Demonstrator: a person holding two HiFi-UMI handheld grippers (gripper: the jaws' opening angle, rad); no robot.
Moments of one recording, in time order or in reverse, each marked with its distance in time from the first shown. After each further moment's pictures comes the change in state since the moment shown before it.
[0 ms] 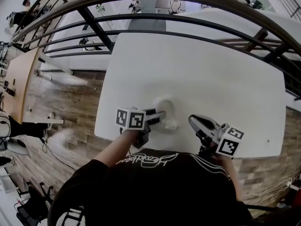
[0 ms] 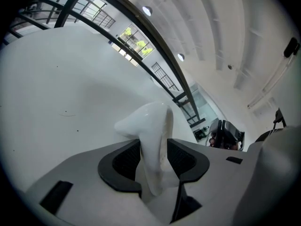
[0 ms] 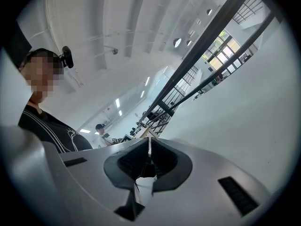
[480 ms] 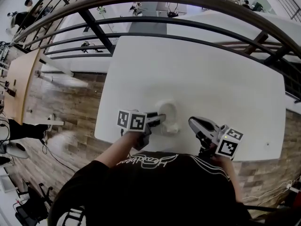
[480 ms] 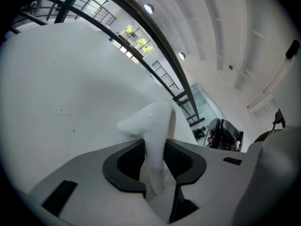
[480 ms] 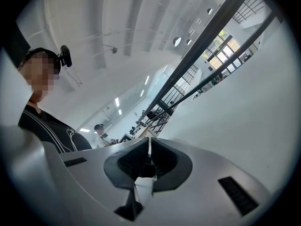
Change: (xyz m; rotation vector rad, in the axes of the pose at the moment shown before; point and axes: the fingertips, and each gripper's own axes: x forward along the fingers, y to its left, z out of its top) left arm 0.006 -0.004 -0.002 -0.013 0.020 -0.011; right arm -0.001 -0.005 0.002 -0.003 0.012 -0.003
